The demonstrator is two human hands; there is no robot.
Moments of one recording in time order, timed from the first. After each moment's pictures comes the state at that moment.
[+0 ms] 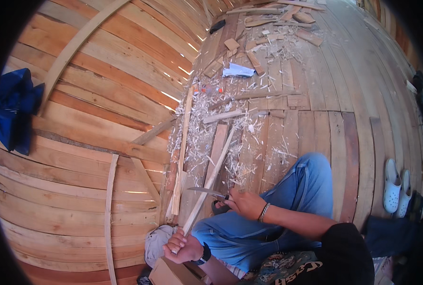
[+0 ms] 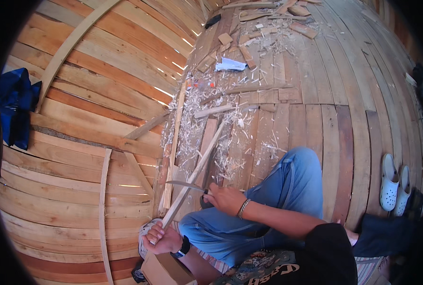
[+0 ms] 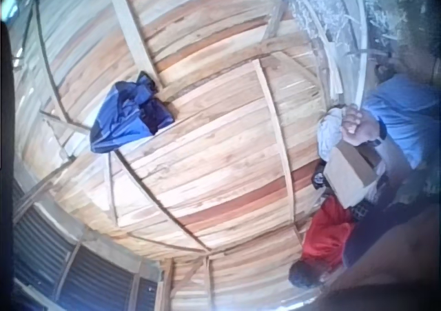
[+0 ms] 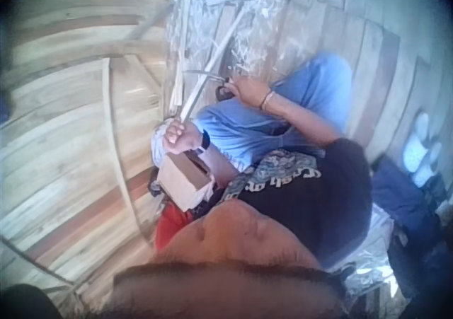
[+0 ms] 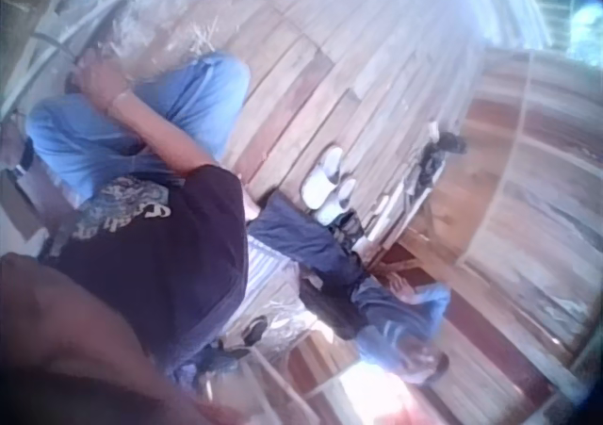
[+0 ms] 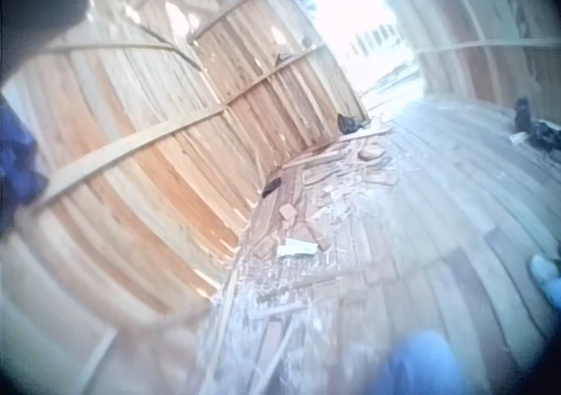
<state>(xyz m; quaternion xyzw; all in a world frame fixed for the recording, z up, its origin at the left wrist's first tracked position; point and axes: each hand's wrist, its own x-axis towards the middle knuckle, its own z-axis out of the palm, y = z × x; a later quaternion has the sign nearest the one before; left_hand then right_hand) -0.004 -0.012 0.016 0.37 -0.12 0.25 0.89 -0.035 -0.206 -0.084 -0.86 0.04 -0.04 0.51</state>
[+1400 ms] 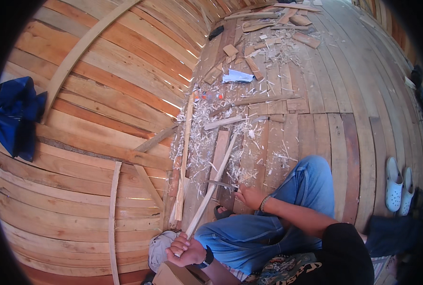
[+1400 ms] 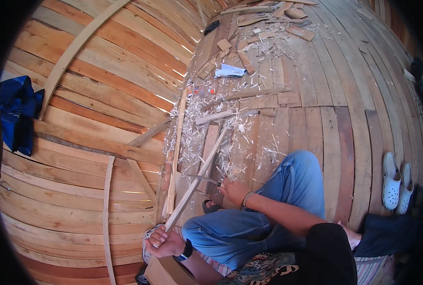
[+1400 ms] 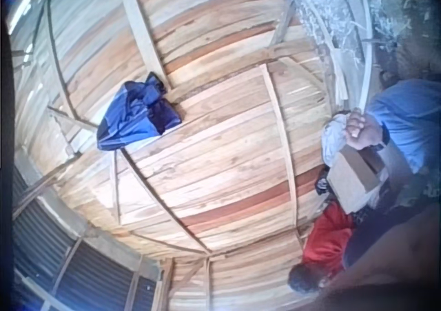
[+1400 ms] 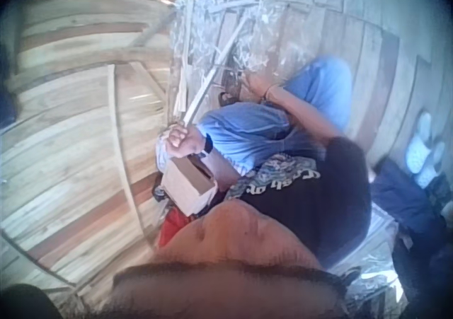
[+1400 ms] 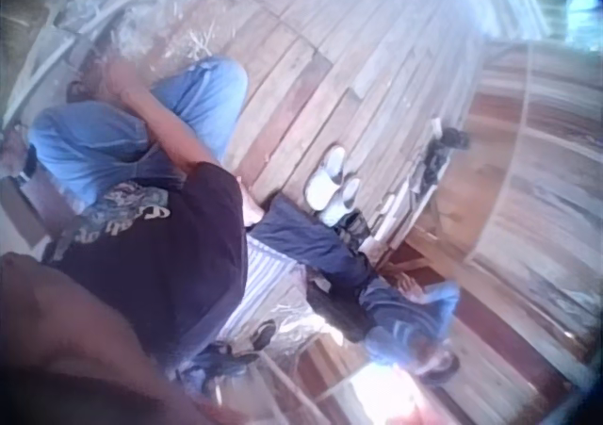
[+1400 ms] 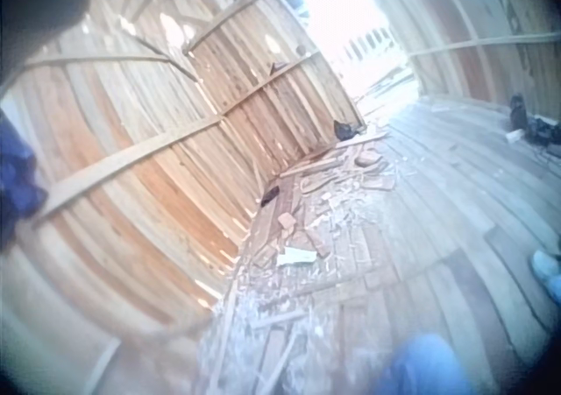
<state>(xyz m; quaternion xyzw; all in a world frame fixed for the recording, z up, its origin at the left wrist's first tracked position) -0.005 -0.029 0.023 0.39 -0.09 0.27 0.88 -0.020 -0.215 -0.136 -0.85 0.07 -0.06 0.52</state>
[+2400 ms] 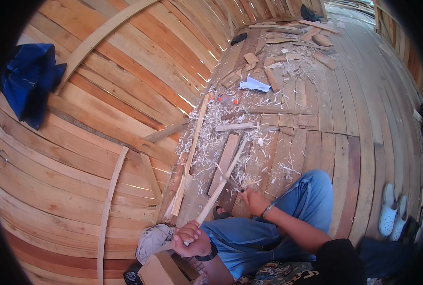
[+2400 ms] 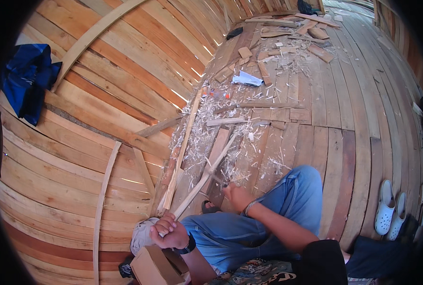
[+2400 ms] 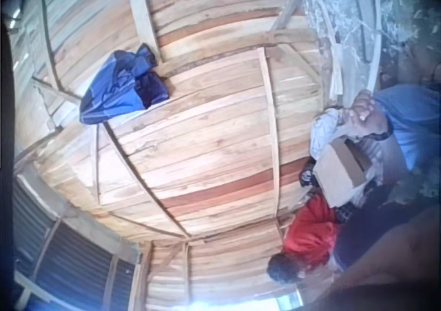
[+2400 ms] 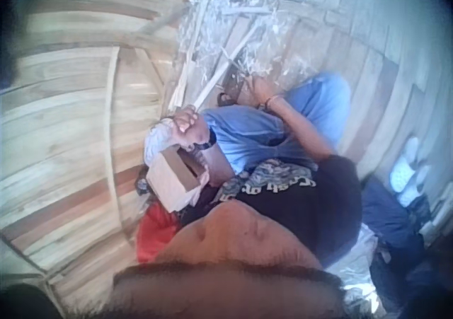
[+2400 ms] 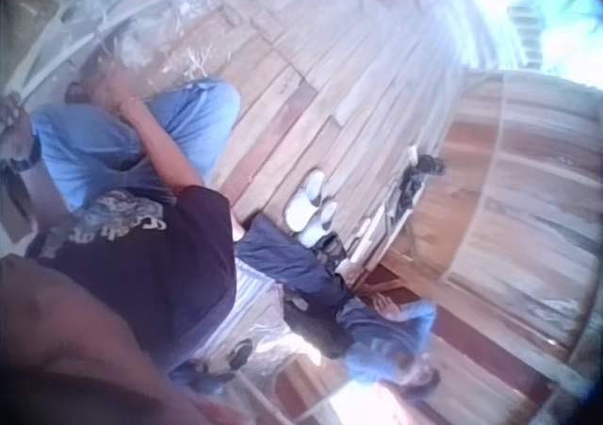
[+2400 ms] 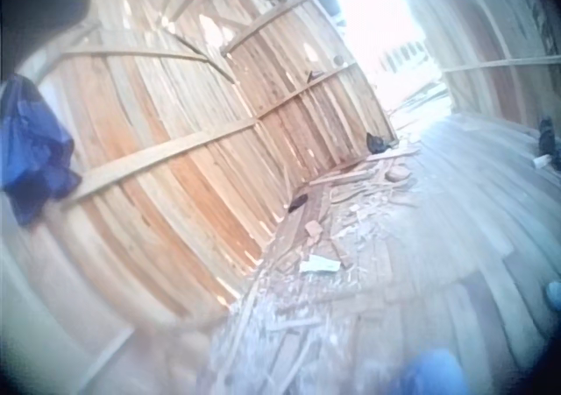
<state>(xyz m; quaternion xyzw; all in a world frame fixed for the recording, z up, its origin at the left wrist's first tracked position) -0.004 -0.042 0.019 0.45 -0.26 0.25 0.82 -0.029 -0.222 -0.098 -0.85 0.10 -0.07 0.51</state>
